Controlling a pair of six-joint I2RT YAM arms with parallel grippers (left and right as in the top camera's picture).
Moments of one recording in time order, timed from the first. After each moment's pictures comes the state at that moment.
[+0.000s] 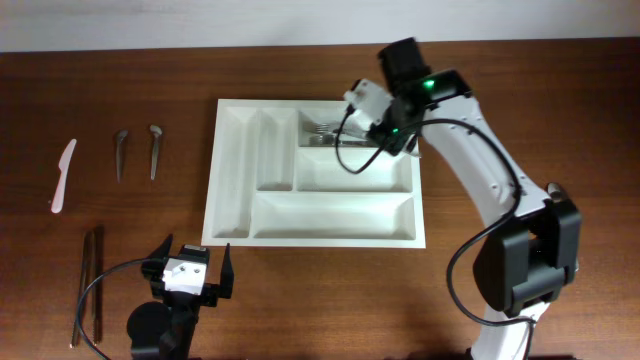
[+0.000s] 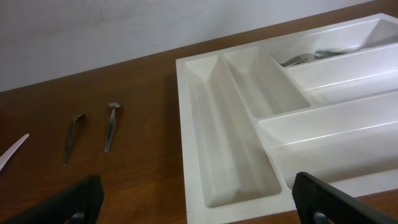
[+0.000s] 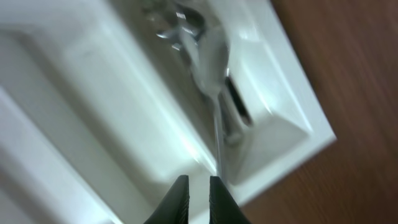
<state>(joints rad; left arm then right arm) 0.03 0.01 0.11 -0.36 0.12 0.21 0.32 1.99 1.79 -1.01 -0.03 -0.66</state>
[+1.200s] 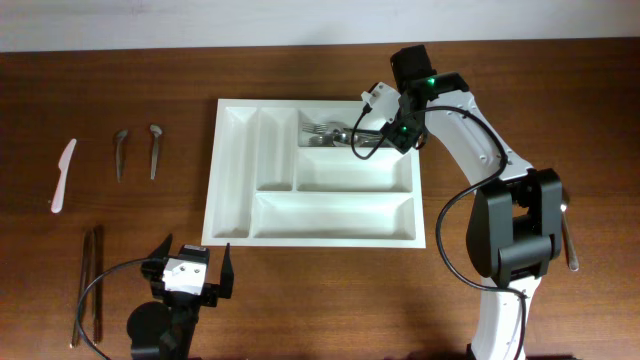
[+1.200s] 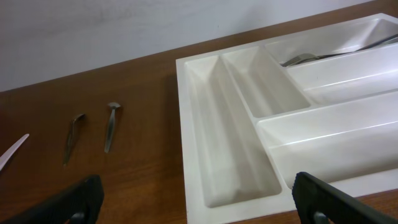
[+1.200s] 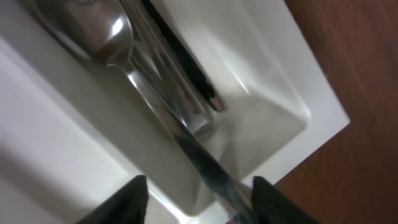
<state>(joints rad) 0.03 0.01 0.11 -0.36 0.12 0.21 0.22 2.15 1.79 -0.90 0.03 -0.66</state>
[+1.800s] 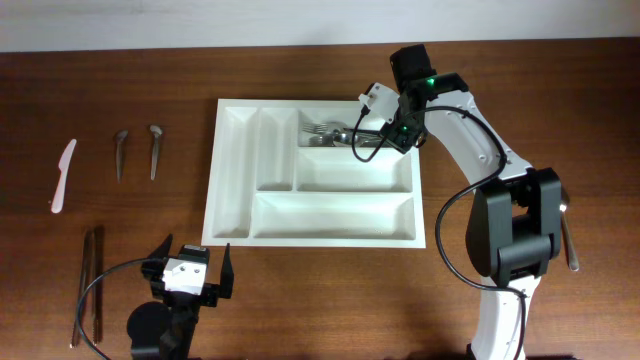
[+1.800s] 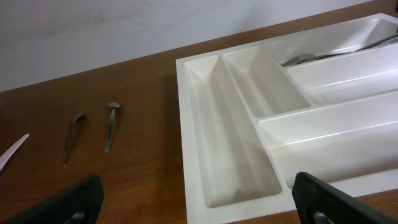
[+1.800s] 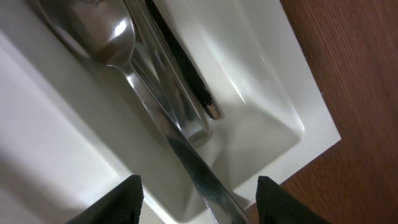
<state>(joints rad) 0.03 0.01 0.11 -0.36 0.12 0.21 0.22 2.15 1.79 -0.88 0.03 -0.74</state>
